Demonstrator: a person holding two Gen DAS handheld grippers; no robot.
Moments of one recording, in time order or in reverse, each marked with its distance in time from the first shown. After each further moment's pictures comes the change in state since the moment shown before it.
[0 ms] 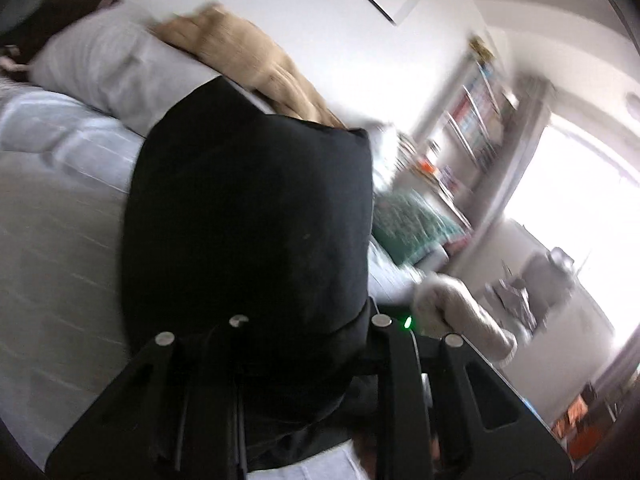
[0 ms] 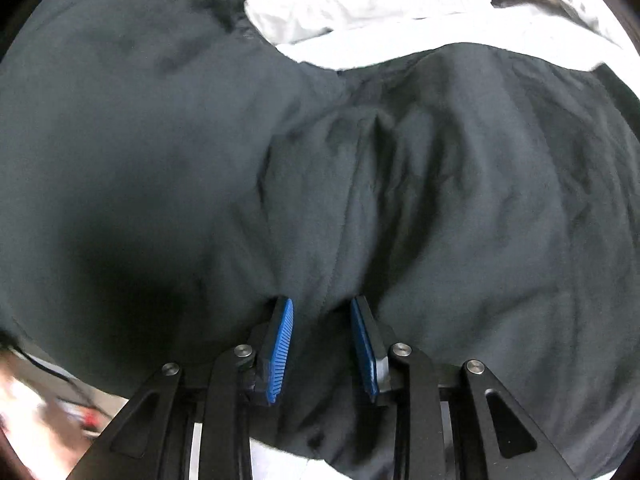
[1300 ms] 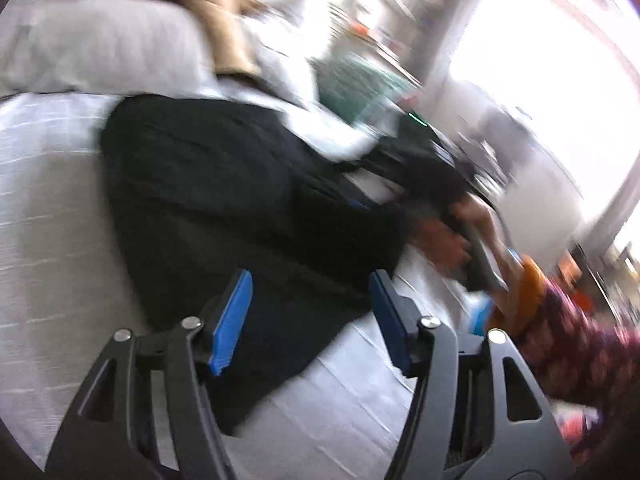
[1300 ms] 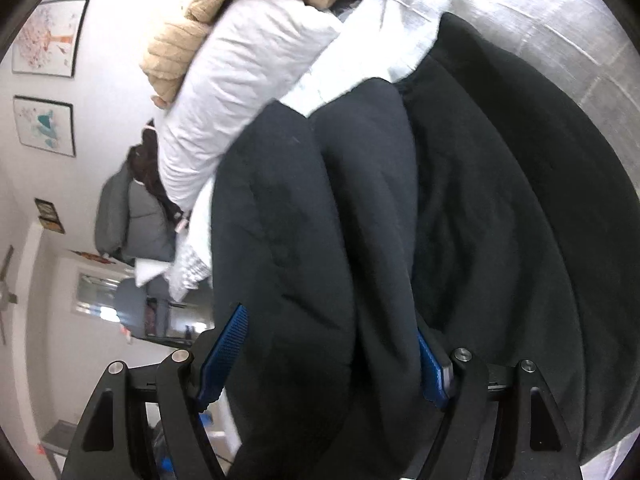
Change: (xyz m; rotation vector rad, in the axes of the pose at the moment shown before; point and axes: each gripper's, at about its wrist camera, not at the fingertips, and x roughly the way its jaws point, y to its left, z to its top) left arm -0.040 0.012 -0.006 0.234 0.402 -0.095; right arm -0.073 -0.123 0.025 0.402 -0.077 0.206
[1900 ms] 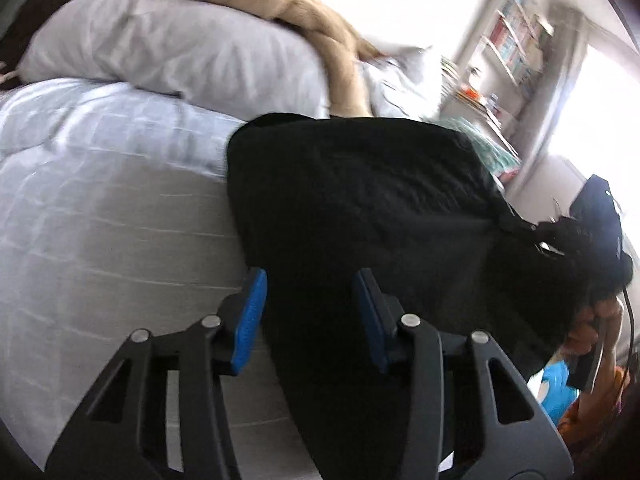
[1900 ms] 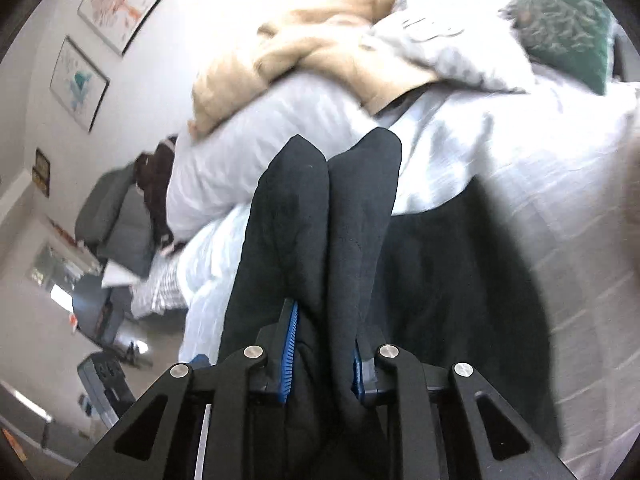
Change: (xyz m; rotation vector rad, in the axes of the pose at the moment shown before) left arm 0.048 0.015 0.021 -0.184 -0.138 0.262; right arm -0.090 0.044 0.002 -0.248 -0.303 -0.159
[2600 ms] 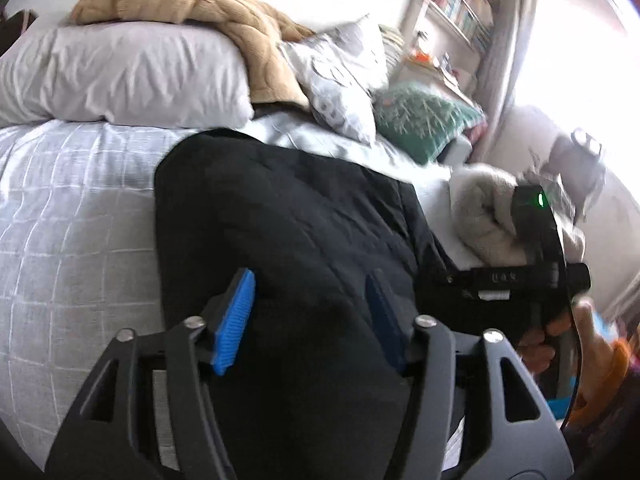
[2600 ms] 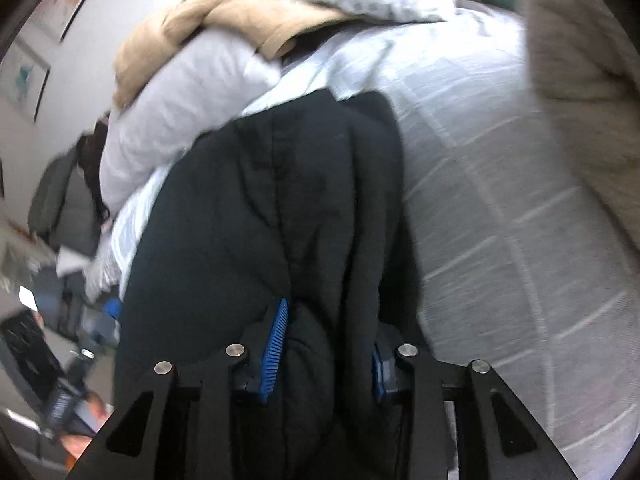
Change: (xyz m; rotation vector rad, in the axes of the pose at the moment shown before) left arm 0.036 -0.074 -0.020 0.209 0.015 -0.034; right arm 0.050 -0.077 -0.042 -0.010 0.198 -0.186
